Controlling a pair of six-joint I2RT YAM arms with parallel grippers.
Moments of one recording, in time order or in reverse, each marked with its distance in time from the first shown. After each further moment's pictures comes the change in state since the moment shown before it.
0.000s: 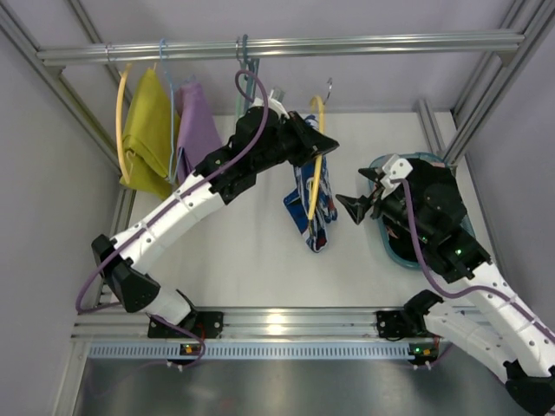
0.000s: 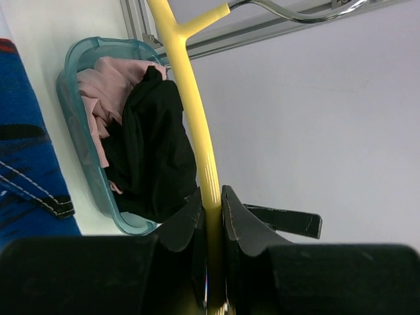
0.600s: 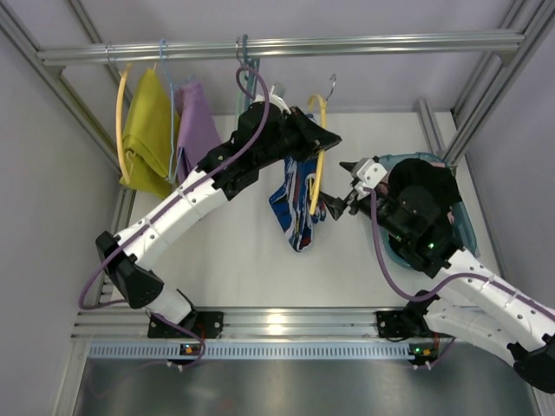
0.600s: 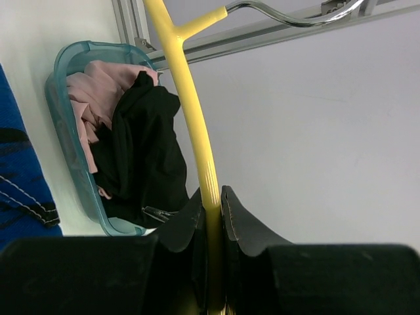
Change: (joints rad) left arm 0.000 0.034 0.052 -0.005 0.000 -0.039; right arm 0.192 0.134 -0.066 0.293 0.167 -0.098
